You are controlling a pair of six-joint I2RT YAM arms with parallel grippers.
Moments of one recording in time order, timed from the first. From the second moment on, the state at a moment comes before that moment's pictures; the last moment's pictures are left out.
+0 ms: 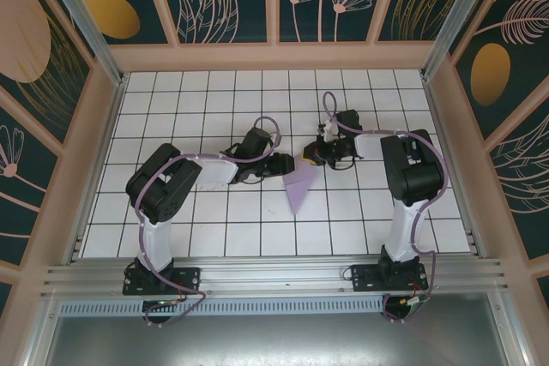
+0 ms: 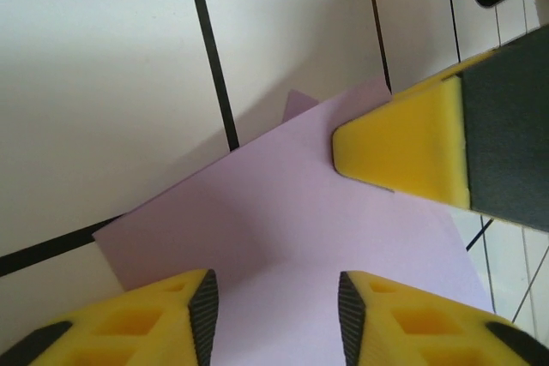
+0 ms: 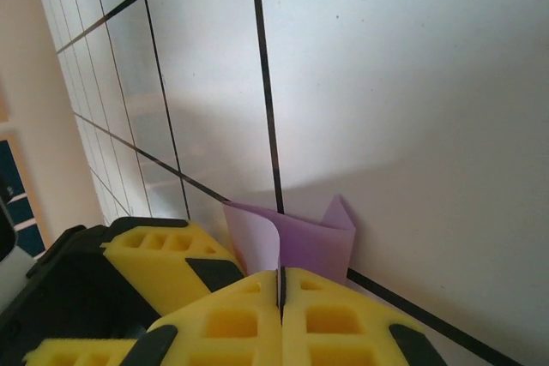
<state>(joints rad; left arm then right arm) -0.67 1.95 1.02 0.18 0.36 -0.74 0.27 1.95 1.03 -0.12 -0.82 0.60</state>
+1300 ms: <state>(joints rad) -1.14 1.80 1.09 -0.30 -0.31 -0.48 0.38 1.67 0.77 0.12 -0.56 0.94</state>
